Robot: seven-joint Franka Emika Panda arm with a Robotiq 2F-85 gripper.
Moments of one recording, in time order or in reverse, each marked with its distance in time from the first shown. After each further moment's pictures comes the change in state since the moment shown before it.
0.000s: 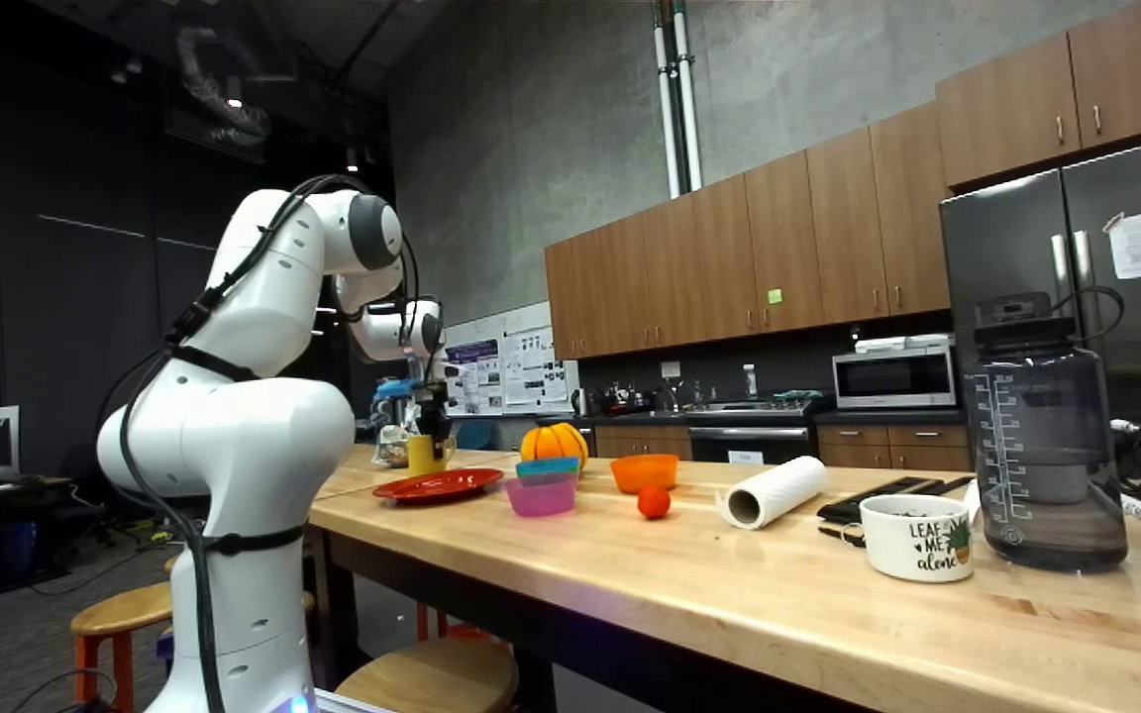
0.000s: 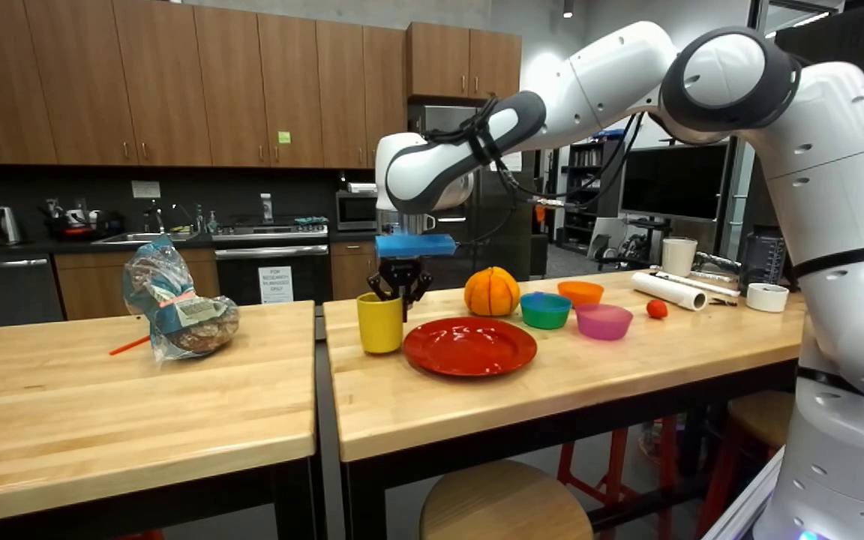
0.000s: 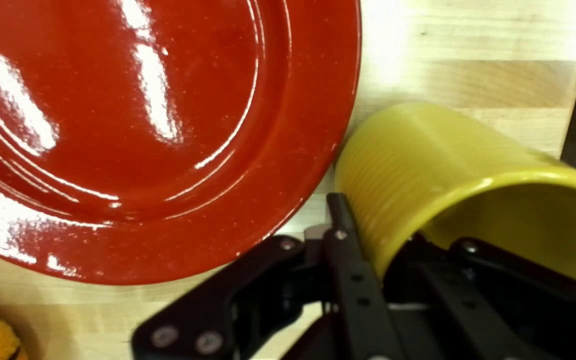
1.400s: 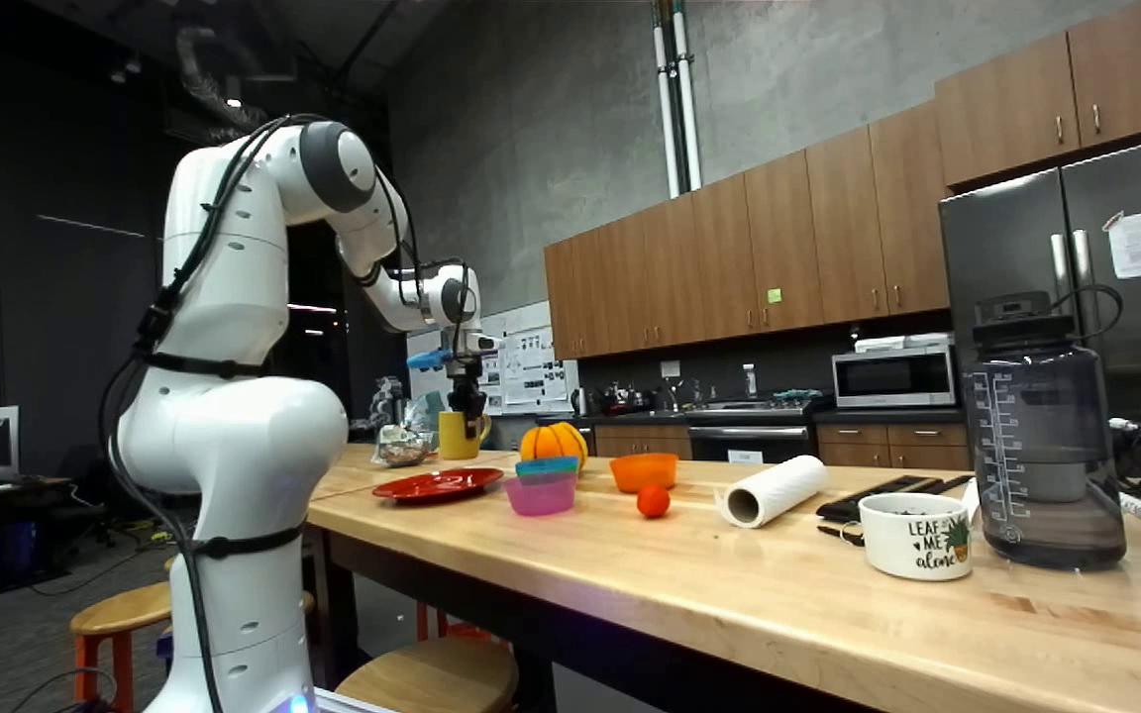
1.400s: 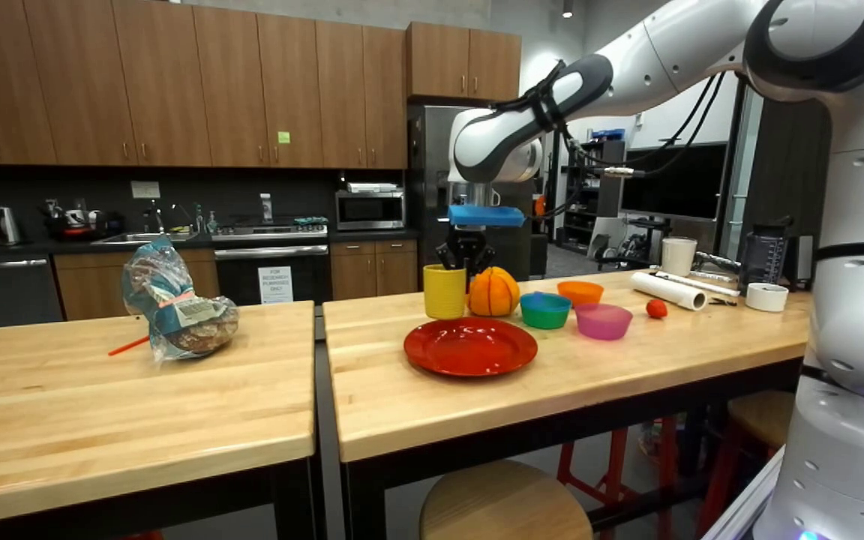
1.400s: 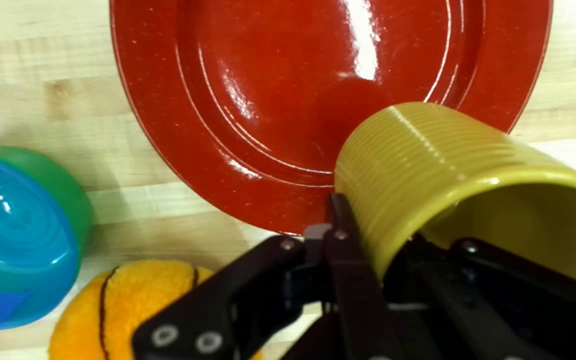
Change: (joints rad) arm -0.143 -0.294 -0.063 -0.295 0.097 0.018 -0.148
